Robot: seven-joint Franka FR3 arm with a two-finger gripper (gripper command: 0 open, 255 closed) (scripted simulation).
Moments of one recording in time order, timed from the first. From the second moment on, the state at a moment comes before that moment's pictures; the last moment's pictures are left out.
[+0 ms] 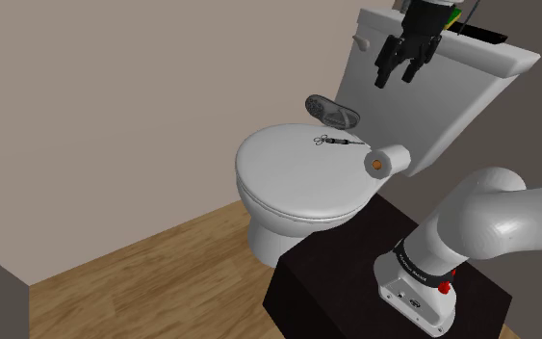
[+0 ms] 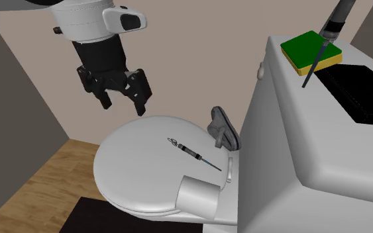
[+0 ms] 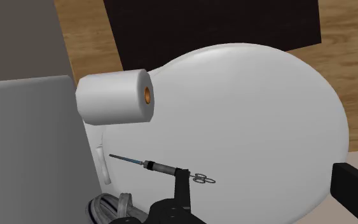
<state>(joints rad) 0.02 -0.82 -0.05 -2.32 -0.10 1.51 0.17</state>
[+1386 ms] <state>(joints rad) 0.03 -0.31 -0.35 -2.26 -0.10 2.06 -0.15</state>
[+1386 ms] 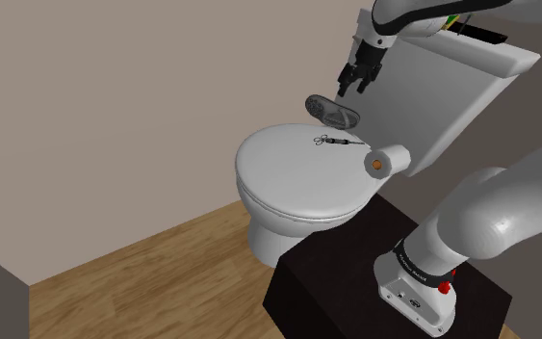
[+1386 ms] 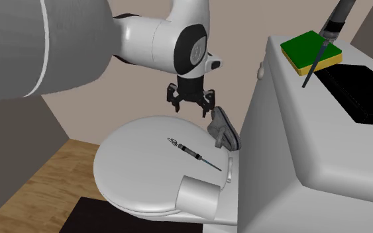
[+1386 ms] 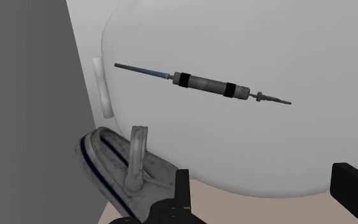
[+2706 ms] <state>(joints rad) -0.08 0.41 -0.42 -1.76 0.36 2.24 -0.59</state>
